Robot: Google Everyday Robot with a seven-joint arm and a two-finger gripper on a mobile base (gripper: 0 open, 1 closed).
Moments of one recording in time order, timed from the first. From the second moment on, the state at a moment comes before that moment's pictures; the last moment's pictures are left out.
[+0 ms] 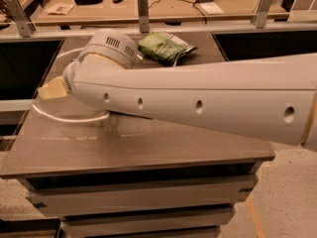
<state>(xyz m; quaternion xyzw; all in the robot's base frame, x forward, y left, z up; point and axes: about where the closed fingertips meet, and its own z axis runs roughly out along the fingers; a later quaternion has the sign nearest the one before) 0.601 0.213 0.874 -0.27 0.84 0.17 0.44</state>
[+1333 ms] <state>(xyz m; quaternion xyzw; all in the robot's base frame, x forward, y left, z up) 0.581 0.193 0.884 -0.28 0.79 0.07 0.54</state>
